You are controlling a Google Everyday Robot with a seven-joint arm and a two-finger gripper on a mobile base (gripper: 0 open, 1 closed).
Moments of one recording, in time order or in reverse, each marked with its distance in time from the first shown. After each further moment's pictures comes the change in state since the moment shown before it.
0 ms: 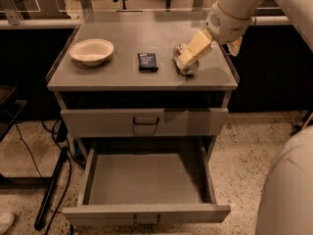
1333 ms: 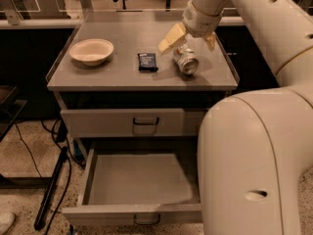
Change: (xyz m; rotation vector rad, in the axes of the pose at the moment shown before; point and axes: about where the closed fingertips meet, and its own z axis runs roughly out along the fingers) arm -0.078 0.006 0.040 -0.049 -0.019 0.088
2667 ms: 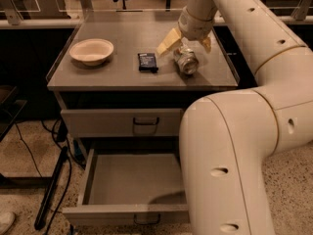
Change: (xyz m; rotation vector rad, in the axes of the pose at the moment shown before) arm -0.023 -0.017 0.031 0.032 0.013 0.023
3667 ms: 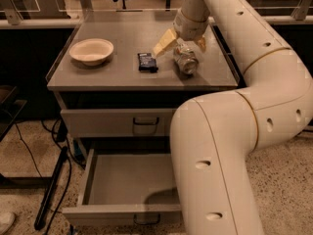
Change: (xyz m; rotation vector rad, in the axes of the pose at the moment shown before) arm -0.017 0.004 0.015 0.000 -0.006 -0.014
